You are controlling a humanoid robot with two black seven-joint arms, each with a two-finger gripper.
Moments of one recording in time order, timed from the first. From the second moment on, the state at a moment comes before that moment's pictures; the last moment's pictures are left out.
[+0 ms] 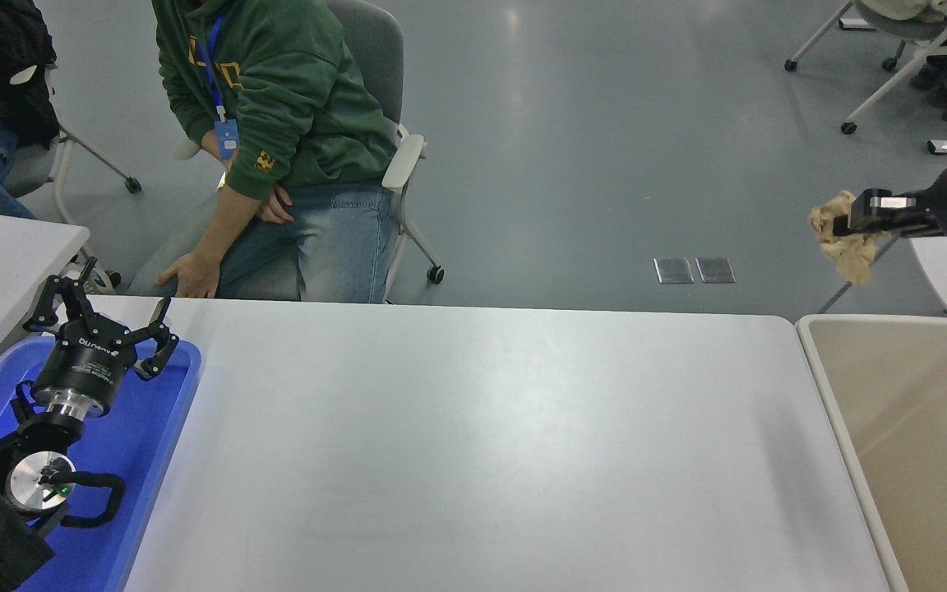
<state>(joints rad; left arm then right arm) -0.55 0.46 -0.57 -0.39 -0.23 -0.70 -0.60 1.68 -0.81 -0.71 0.77 -0.89 0.52 0.51</state>
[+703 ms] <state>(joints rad) -0.55 0.46 -0.57 -0.39 -0.23 -0.70 -0.60 1.64 -0.88 -0.71 0.76 -0.92 0.45 0.48</state>
